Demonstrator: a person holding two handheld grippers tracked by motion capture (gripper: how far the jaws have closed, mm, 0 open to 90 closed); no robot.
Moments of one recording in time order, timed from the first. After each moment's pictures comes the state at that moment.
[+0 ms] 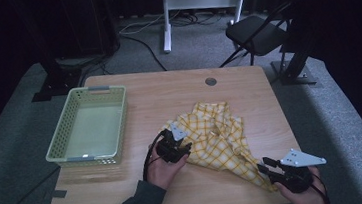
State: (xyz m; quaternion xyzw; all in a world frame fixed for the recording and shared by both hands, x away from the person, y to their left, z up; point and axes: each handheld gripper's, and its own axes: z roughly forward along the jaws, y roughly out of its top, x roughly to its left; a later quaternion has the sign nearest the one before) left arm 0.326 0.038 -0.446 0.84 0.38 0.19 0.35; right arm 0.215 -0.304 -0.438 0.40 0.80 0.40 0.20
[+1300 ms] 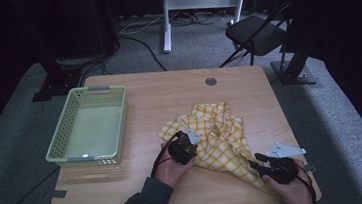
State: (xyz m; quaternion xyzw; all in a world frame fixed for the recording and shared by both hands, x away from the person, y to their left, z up) left arm 0.326 0.007 -0.462 0.87 0.32 0.21 0.30; right arm 0.247 -0.291 -0.462 0.41 0.81 0.37 0.19
